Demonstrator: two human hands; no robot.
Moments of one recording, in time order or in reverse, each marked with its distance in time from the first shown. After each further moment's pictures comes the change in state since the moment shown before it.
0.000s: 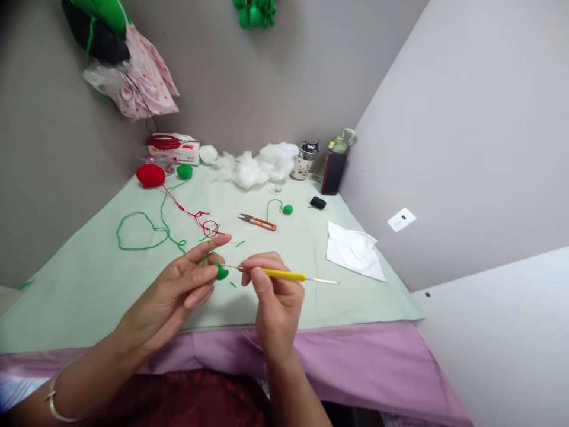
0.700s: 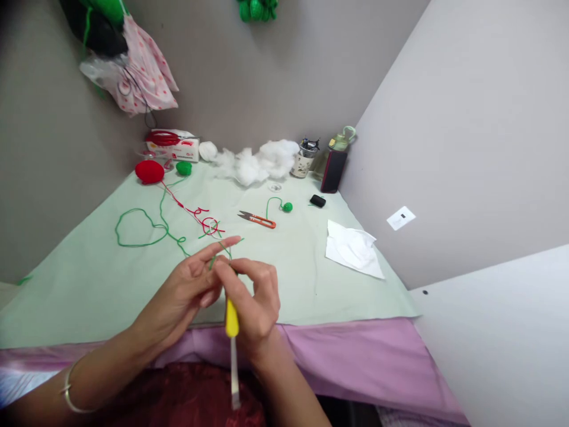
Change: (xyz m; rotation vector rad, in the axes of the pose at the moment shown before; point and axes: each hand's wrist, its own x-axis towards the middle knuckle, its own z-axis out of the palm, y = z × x) left_hand 0.003 -0.013 -0.001 0.035 -0.040 -0.001; right_hand -0.019 0.008 0.003 -0.553 -0.052 -0.387
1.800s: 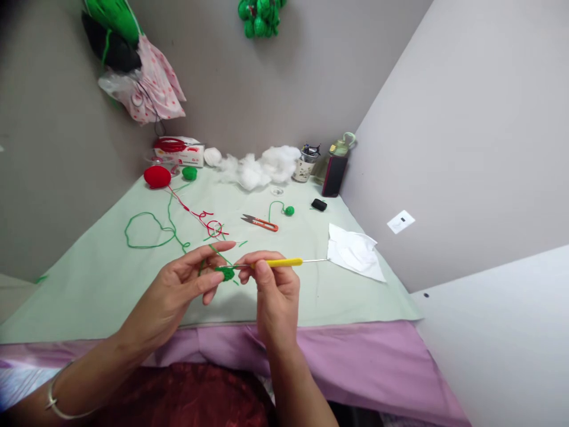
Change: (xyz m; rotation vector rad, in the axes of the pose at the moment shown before) left_hand -0.015 0.012 -0.007 0.286 0.052 0.127; right_hand 0.026 -0.004 -0.004 0.782 0.018 0.613
